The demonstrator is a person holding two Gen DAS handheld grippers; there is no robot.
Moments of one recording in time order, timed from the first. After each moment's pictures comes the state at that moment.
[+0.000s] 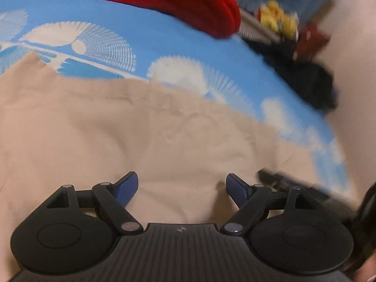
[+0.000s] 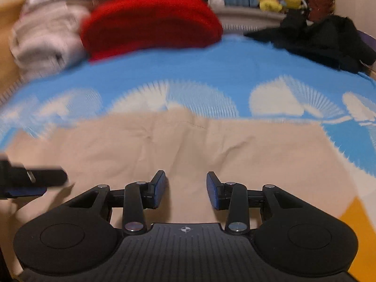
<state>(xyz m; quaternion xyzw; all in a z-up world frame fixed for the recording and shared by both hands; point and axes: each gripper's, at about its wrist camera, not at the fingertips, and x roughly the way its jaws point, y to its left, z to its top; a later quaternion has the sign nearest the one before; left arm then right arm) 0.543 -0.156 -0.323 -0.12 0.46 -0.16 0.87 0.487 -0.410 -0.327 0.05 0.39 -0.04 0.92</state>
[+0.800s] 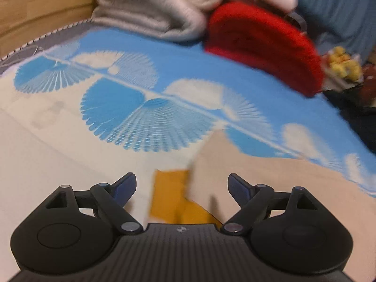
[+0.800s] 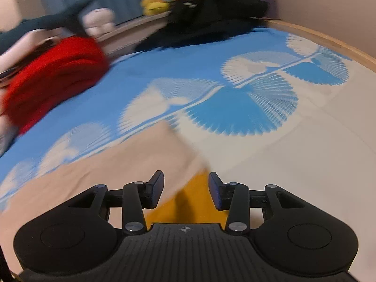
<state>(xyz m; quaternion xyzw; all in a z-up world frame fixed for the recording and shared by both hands) 0.504 0.031 -0.261 -0.11 0.39 0.02 0.91 0.351 -0.531 -0.265 0.22 0.35 -0.17 0.89</state>
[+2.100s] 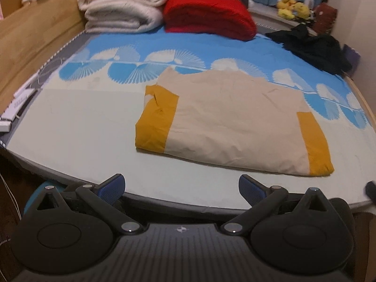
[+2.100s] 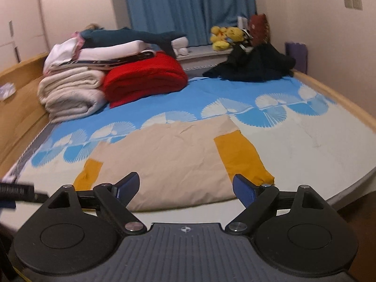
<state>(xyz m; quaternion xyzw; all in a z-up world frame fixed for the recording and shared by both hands) 0.141 -0.075 -0.071 0.01 0.46 -0.02 0.89 0.015 -0.318 -0.067 0.12 0.29 -0.09 0.94</state>
